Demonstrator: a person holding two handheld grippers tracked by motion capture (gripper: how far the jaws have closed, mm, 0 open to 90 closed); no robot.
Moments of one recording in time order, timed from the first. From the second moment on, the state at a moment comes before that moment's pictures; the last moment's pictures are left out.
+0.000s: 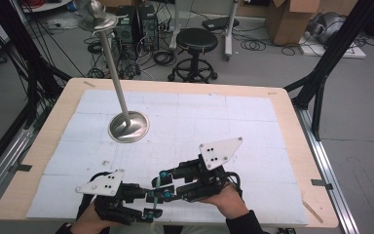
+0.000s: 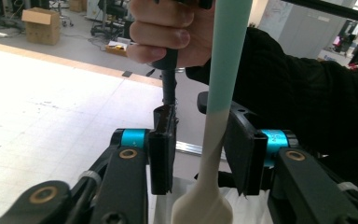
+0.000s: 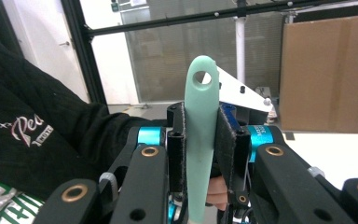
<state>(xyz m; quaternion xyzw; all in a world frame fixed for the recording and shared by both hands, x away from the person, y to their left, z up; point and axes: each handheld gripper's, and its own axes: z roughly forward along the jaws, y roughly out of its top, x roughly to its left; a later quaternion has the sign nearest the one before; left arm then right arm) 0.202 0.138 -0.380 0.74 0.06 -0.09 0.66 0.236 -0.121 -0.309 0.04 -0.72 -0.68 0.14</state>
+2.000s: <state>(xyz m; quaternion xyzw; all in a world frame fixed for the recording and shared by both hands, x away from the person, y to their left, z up) 0.195 0.137 -0.380 0.75 0.25 0.16 0.59 0.213 -0.093 -0.315 -0.28 -0.72 -0.64 -0.07</state>
